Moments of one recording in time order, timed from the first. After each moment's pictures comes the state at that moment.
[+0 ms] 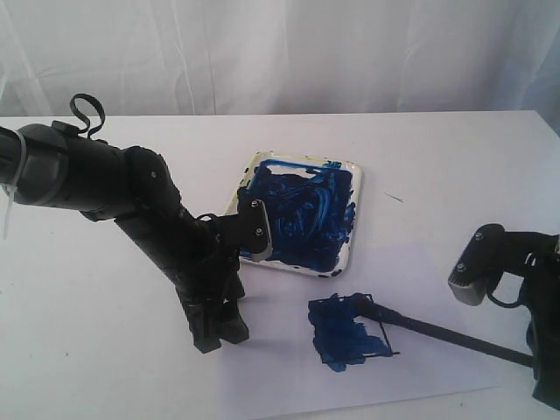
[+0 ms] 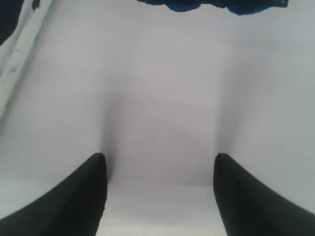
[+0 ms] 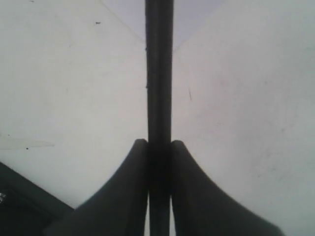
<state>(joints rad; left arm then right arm) -0.61 1.93 -1.12 -0.57 0.65 1.29 0.20 1.46 -0.78 -0.08 1.08 -0.67</state>
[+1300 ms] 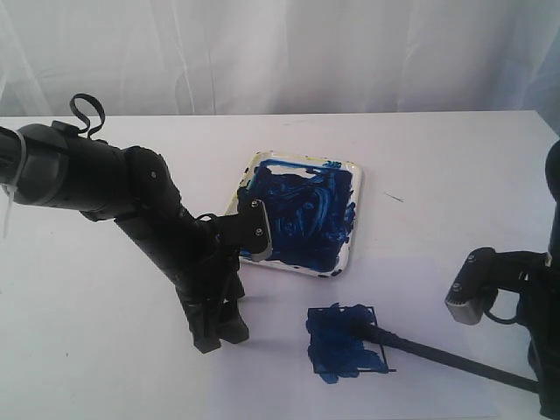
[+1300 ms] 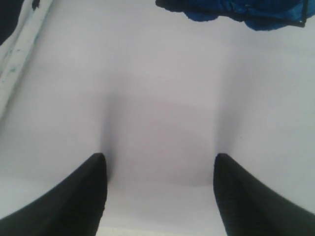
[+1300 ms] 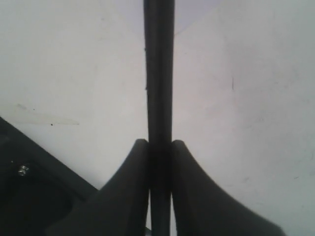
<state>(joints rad) -0.61 1.93 -1.12 -0.57 0.65 1.29 0.20 1.53 -0.79 -0.06 1.16 -0.74</state>
